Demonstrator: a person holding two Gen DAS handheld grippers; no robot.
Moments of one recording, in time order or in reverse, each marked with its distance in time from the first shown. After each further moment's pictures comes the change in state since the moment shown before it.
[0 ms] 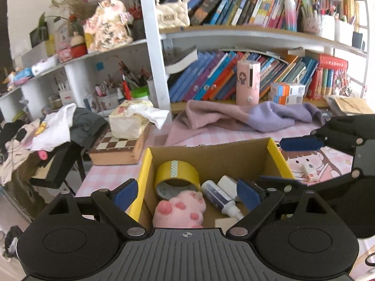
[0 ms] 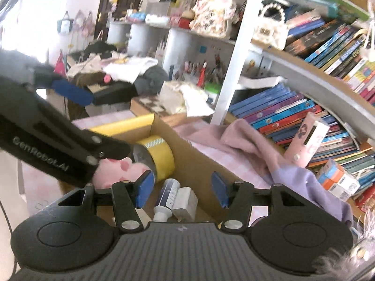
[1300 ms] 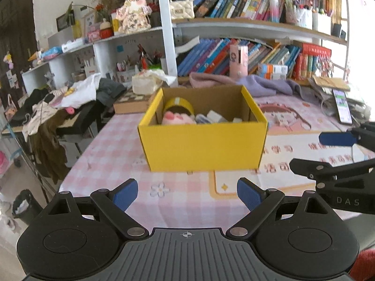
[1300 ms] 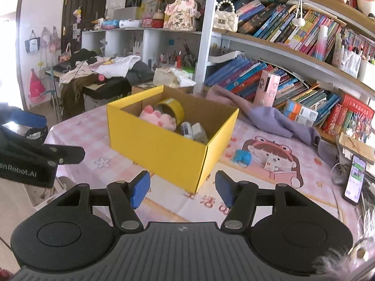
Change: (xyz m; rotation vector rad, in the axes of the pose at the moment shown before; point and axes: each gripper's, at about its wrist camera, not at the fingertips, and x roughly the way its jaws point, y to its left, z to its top) left arm -0.147 -0.022 -0.141 -0.038 0.043 0.033; right arm -0.168 0.116 -0.094 0.215 0.047 -0.157
